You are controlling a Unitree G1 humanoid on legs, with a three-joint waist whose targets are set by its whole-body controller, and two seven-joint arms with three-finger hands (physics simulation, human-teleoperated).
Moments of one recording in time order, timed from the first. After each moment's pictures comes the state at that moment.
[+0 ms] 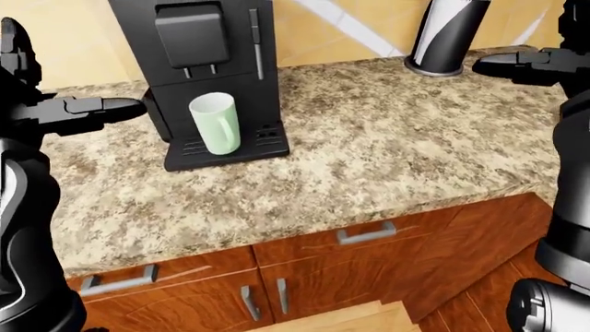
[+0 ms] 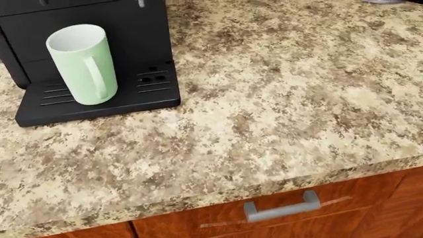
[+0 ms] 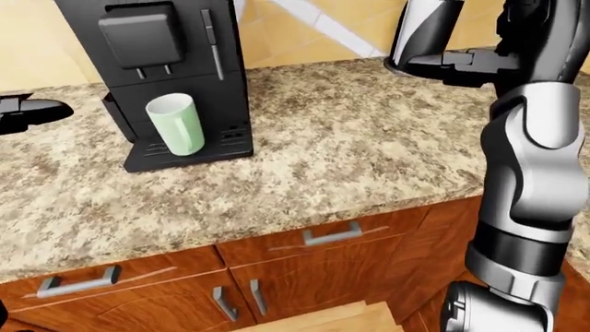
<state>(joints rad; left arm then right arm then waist) -0.56 0.61 0.45 -0.40 -0.34 0.64 0.13 -0.76 -0.61 -0.35 -0.07 0.31 0.38 -0.08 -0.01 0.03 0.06</state>
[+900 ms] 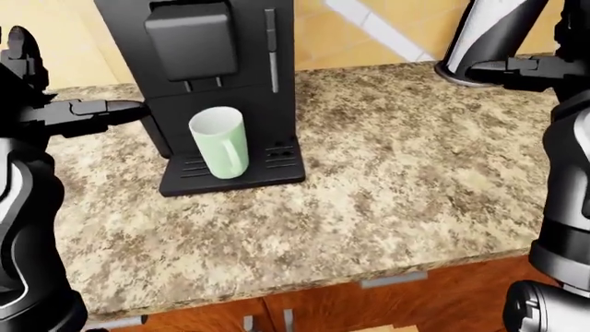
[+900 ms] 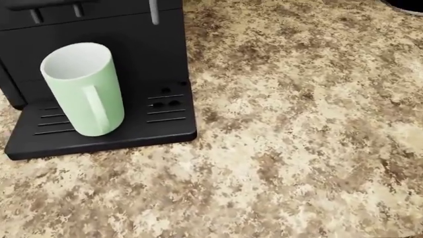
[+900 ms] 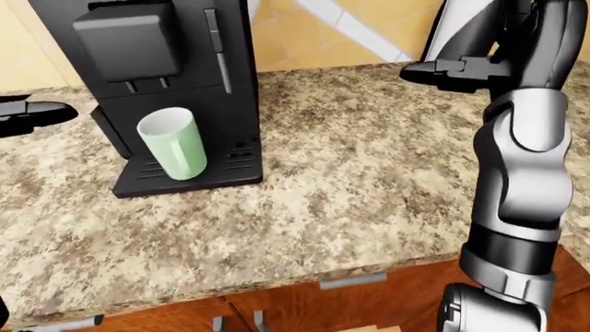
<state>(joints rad) -0.56 0.61 0.44 -0.37 -0.35 0.65 0.14 -0.74 -0.60 -0.34 -0.05 0.25 0.35 -0.09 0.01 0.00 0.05</state>
